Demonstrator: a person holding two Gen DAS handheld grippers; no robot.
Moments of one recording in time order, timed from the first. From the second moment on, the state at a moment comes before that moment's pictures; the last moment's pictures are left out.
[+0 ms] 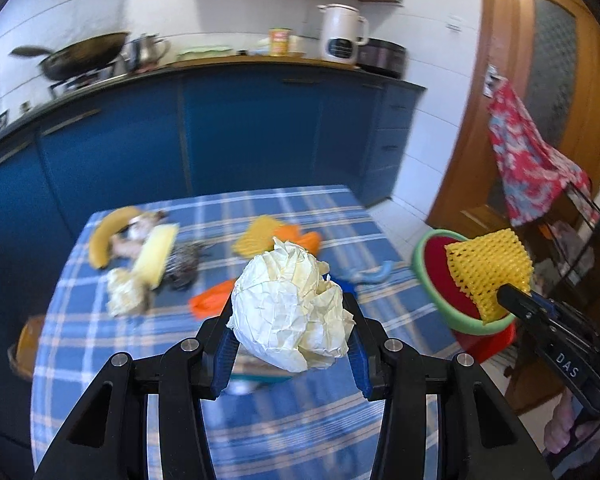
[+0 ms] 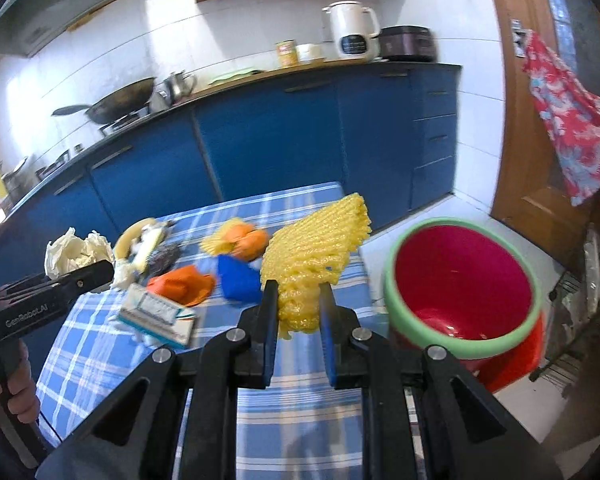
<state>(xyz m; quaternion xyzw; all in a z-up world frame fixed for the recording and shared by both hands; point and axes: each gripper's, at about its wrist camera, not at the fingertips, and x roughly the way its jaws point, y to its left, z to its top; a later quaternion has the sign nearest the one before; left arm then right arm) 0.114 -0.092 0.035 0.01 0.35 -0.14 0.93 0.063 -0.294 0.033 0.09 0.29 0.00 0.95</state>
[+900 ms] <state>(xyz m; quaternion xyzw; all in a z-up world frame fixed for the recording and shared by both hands) 0.172 -0.286 -0.008 0.08 0.38 -0.26 0.88 0.092 -0.461 -0.042 0.19 0.34 -0.12 0.91</state>
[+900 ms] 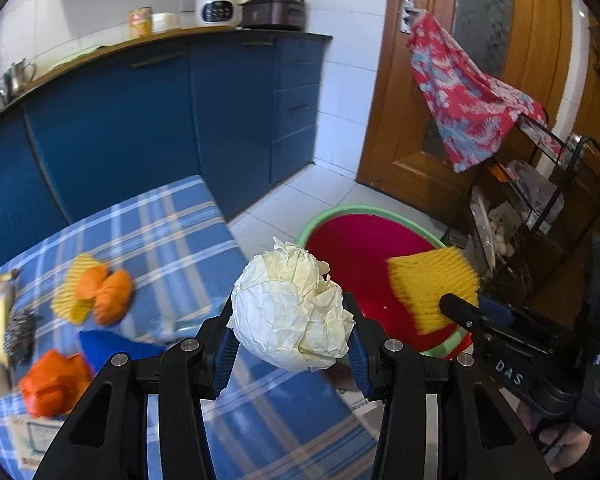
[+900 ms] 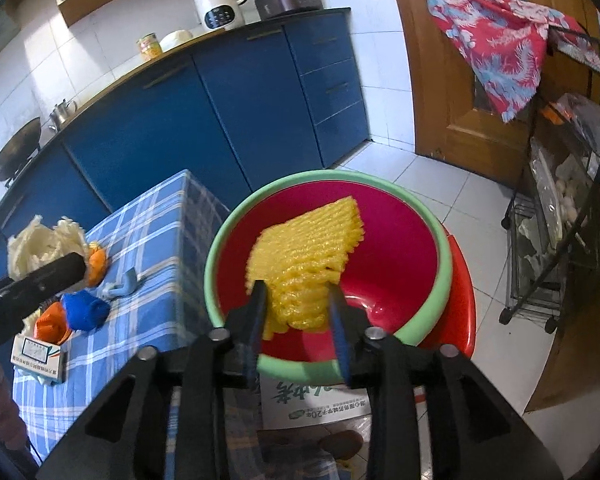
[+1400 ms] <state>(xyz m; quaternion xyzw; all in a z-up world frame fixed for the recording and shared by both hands) 0.186 -0.355 -0.040 0.11 0.40 -0.31 0.86 0.056 -0.490 -0.033 0.21 0.30 -0.16 0.92</state>
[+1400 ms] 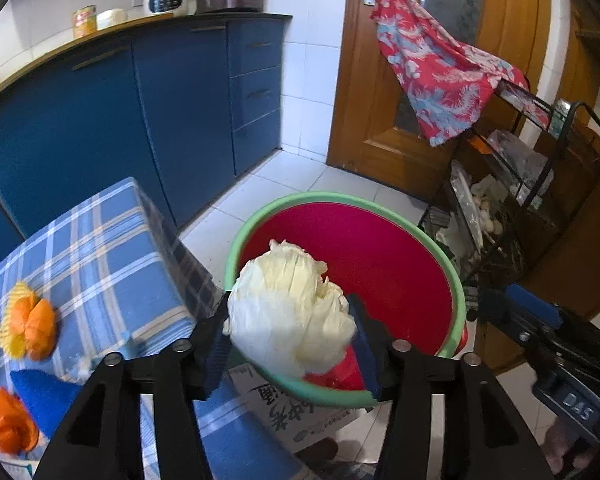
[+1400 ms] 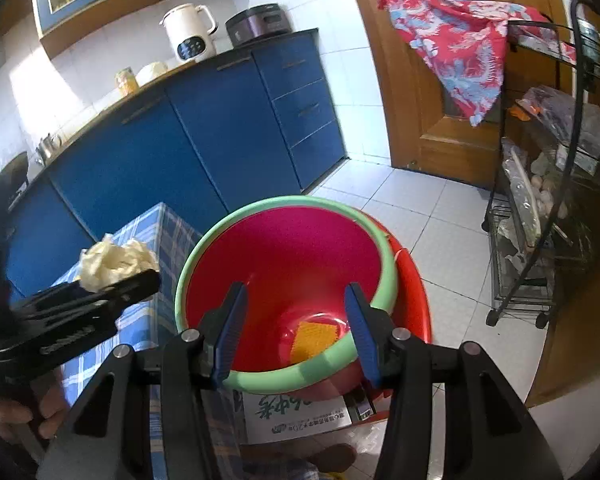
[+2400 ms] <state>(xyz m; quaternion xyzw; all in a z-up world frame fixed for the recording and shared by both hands) 0.137 -0.237 0.028 0.07 0.37 -0.22 0.90 0.032 -0.419 0.006 0.20 0.28 -0.10 0.93</state>
